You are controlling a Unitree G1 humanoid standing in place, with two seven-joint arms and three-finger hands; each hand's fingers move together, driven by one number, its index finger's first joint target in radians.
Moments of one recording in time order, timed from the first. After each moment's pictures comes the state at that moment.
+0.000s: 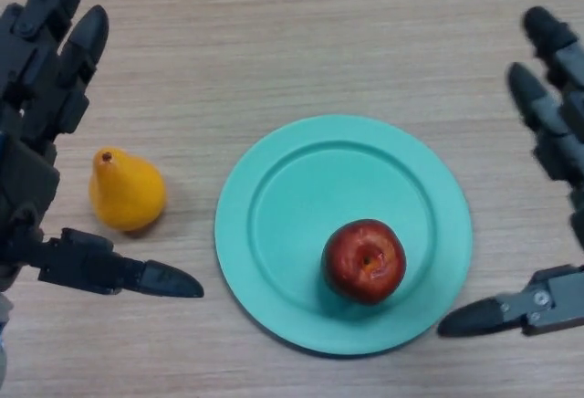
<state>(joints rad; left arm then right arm) 0.04 0.25 0.23 -0.78 -0.24 0.27 -0.23 0.12 -0.20 -0.05 -0.93 0.09 0.43 0.15</state>
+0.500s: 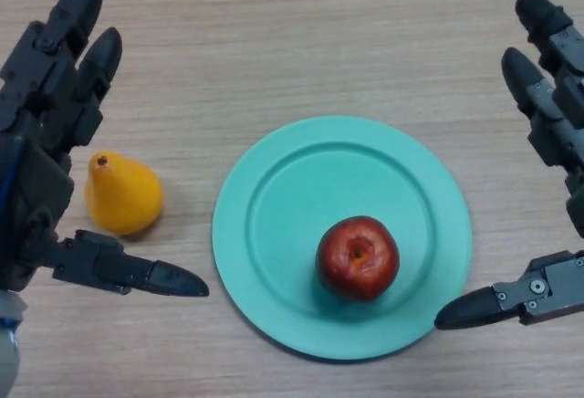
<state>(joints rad) 0.04 0.25 0.21 -0.73 -0.24 0.27 -0.23 0.06 -0.21 -0.04 -0.91 0.08 0.45 0.19</state>
